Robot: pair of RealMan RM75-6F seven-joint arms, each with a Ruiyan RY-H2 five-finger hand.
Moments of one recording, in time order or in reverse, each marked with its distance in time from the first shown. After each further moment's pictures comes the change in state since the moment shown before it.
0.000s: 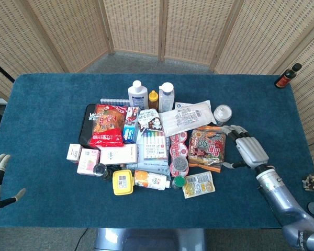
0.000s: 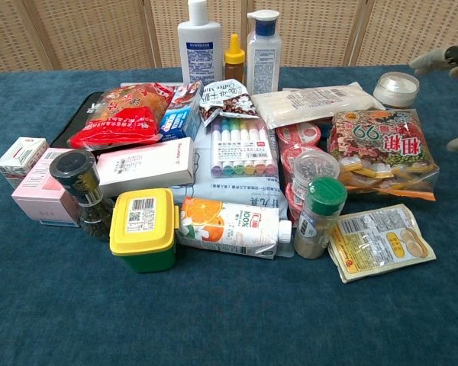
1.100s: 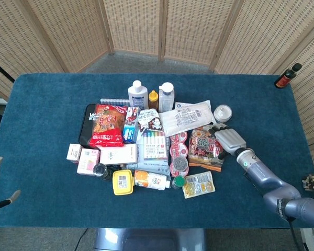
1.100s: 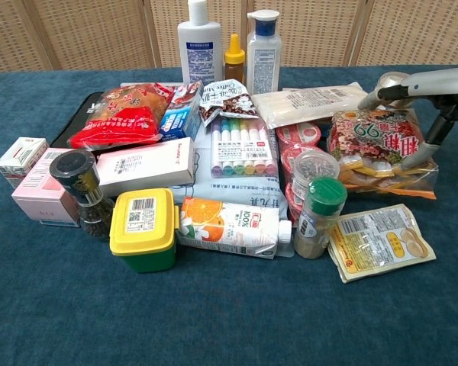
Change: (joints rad) left arm 0.023 -0.006 -0.003 0.033 -0.008 0.023 -0.052; right arm 0.248 -0.100 -0.001 0.207 0.130 -0.370 -0.066
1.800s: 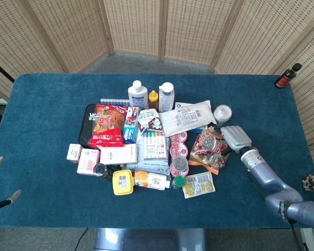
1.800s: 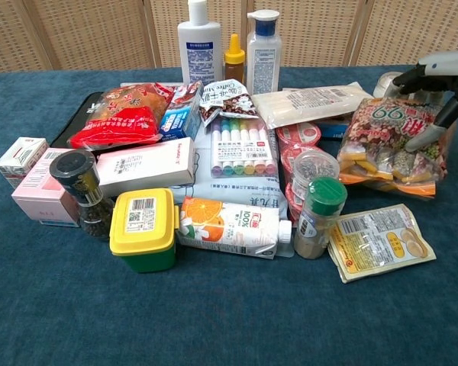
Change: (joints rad) left arm -0.002 -0.004 -0.001 0.010 0.006 -0.003 -0.015; right arm -0.047 0.020 0.018 -0.028 0.025 0.120 0.030
